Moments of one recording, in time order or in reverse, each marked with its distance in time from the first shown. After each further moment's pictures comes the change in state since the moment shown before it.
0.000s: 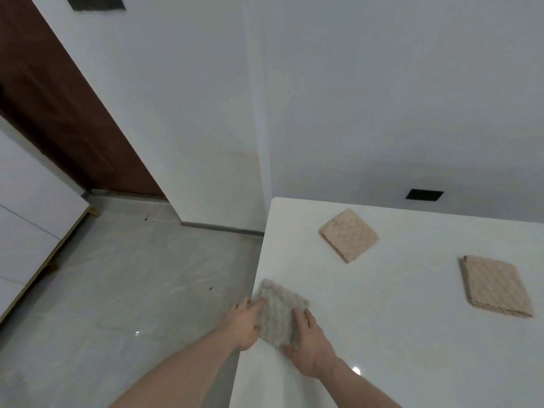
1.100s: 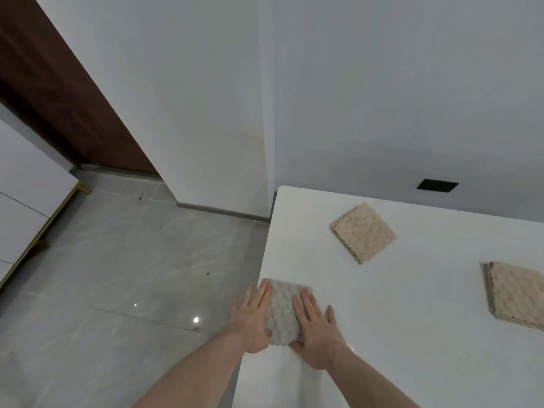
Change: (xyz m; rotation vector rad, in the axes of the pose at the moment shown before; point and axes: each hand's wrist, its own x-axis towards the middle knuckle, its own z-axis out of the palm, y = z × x) left_hand 0.040 0.002 0.007 0.104 -0.015 0.110; right_hand 0.065 0.013 -0.004 -0.523 -0.092 -0.137
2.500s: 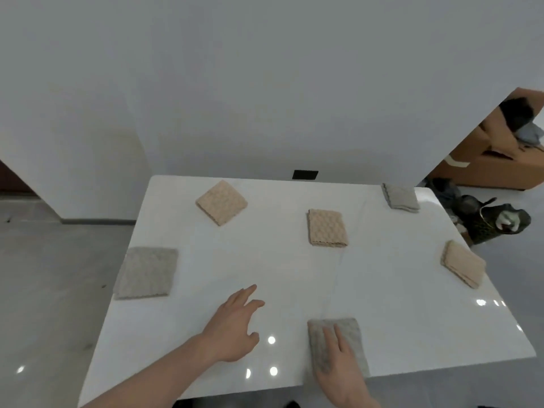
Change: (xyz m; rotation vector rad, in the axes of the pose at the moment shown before) left_hand -0.151 0.309 0.046 -0.188 0.133 0.443; right_hand -0.376 0.221 0.122 0.529 0.323 0.545
